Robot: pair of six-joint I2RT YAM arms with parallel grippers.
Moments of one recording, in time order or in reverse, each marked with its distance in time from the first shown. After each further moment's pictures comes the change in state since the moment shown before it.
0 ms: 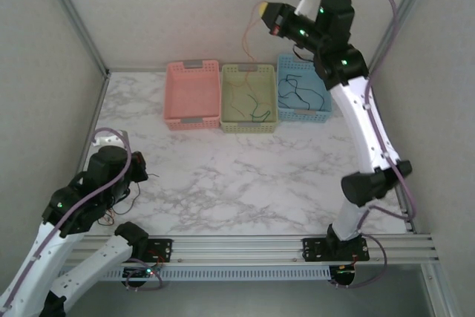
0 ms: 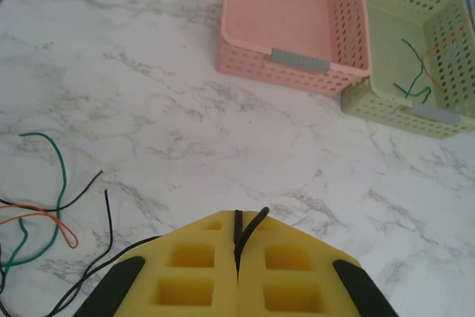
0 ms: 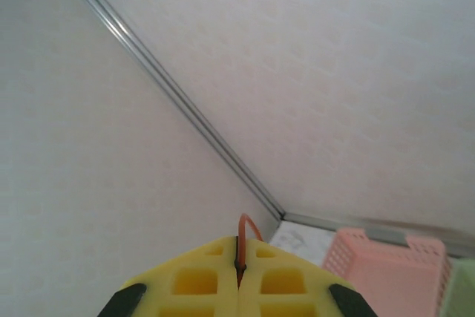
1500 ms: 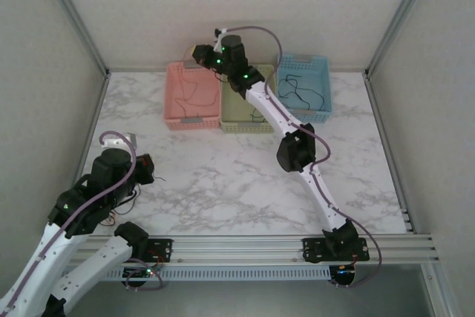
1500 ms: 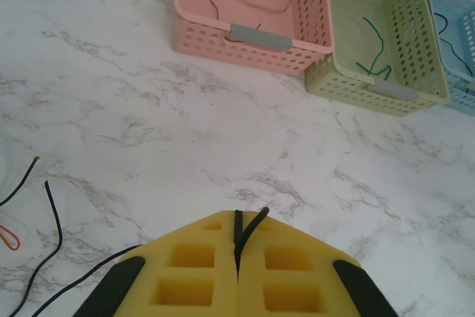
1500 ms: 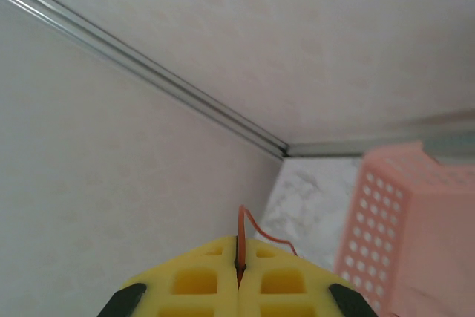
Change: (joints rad) left arm 0.000 -0.034 -0.072 0.076 0.105 -0.006; right arm 0.215 0.852 0.469 0.204 0.121 0.251
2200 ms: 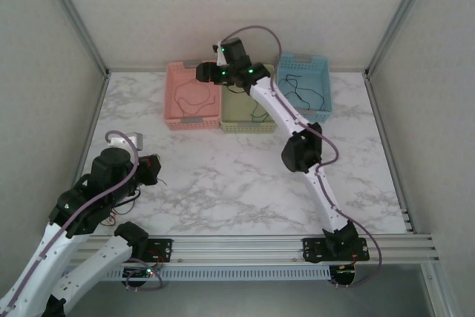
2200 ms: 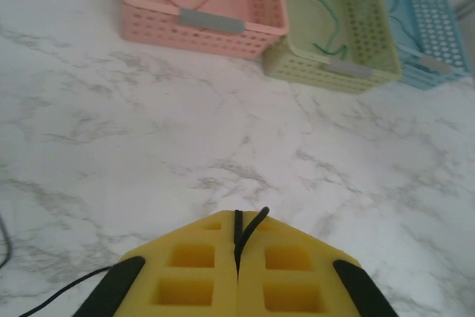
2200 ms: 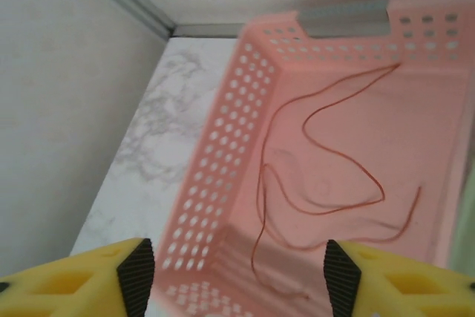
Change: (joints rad) left arm 0.000 -0.002 -0.007 0.058 0.156 0.027; right arm 0.000 -0.187 -0.113 -0.502 0.021 -0.385
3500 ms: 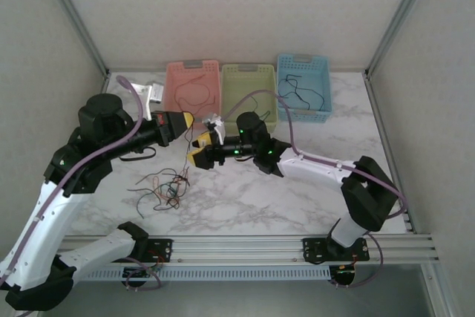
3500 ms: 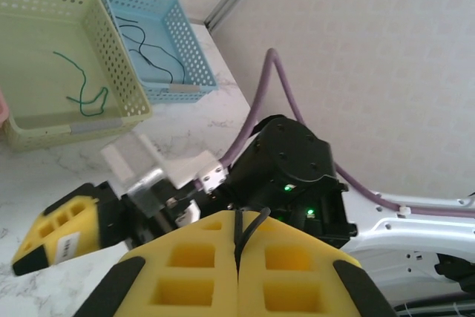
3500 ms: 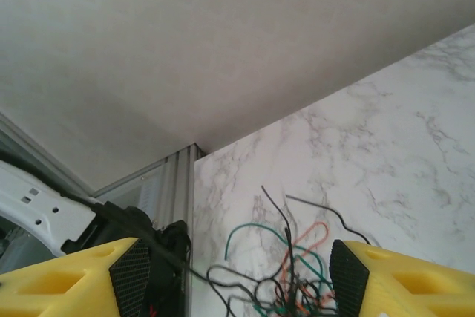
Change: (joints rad) left arm 0.000 0.373 0.483 0.173 0.472 -0.005; right arm 0.298 -0.855 -1.575 1.083 -0.368 -0.166
